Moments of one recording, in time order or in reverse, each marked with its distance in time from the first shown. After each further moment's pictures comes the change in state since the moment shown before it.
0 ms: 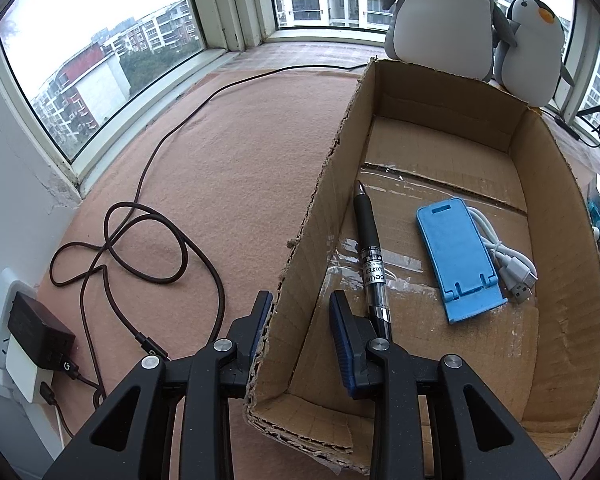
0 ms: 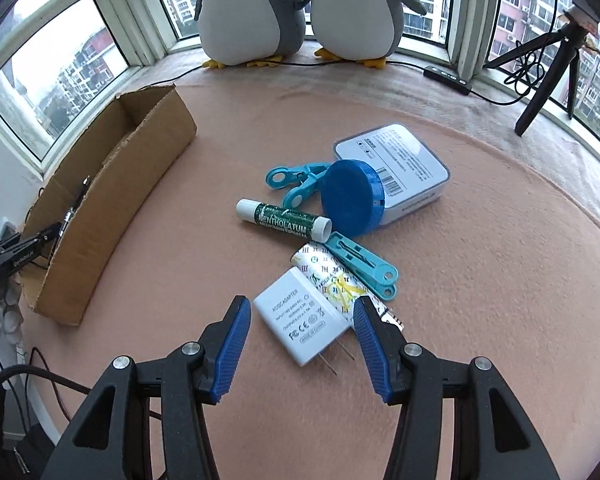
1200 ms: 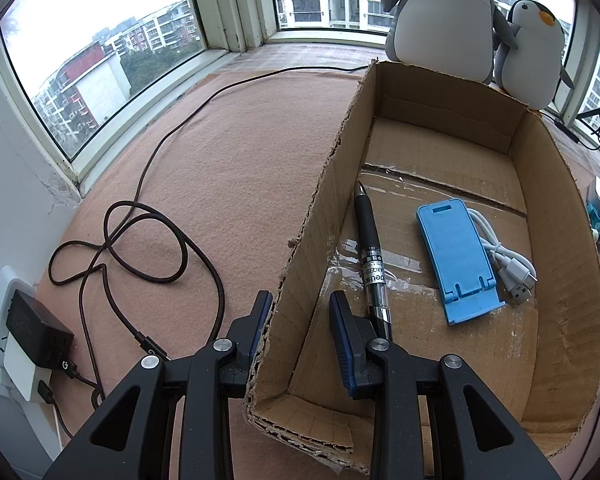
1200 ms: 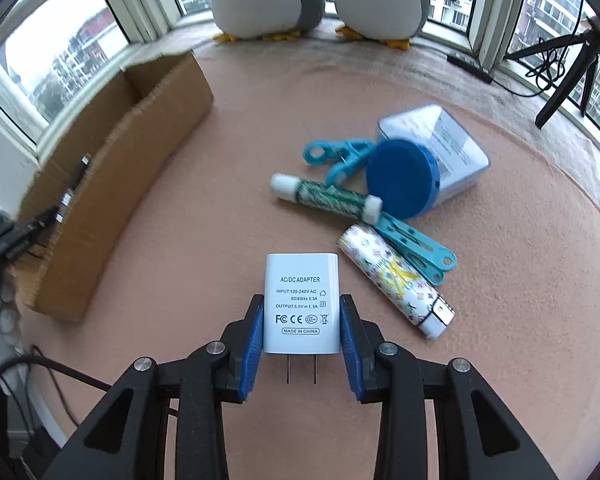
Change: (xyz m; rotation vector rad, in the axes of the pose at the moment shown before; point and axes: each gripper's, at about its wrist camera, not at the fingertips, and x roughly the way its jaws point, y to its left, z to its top) left arm 0.000 0.002 -0.001 -0.003 -0.004 -0.002; right arm 0.010 0.035 -0.003 -0.009 0.061 -0.015
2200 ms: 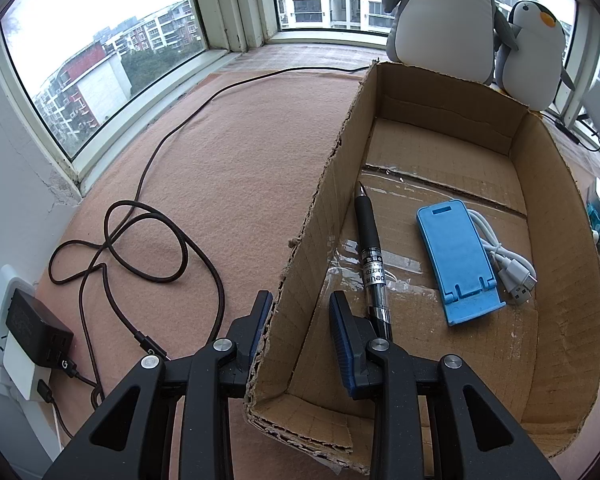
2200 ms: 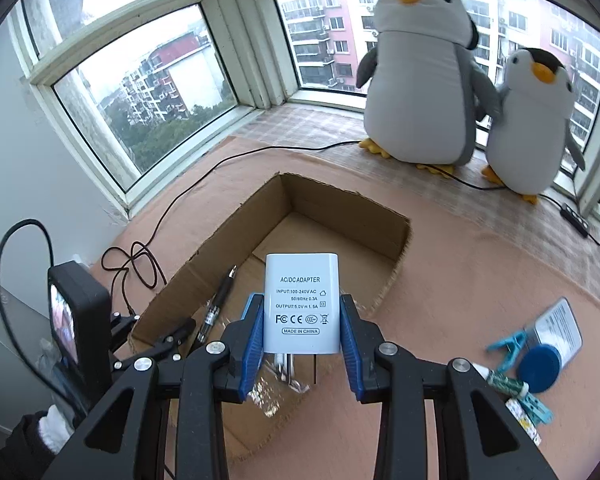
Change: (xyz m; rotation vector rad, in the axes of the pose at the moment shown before) left arm 0.000 0.000 0.000 -0.001 -0.001 -0.001; right arm -0.033 0.146 0.096 -0.148 -0.213 0.179
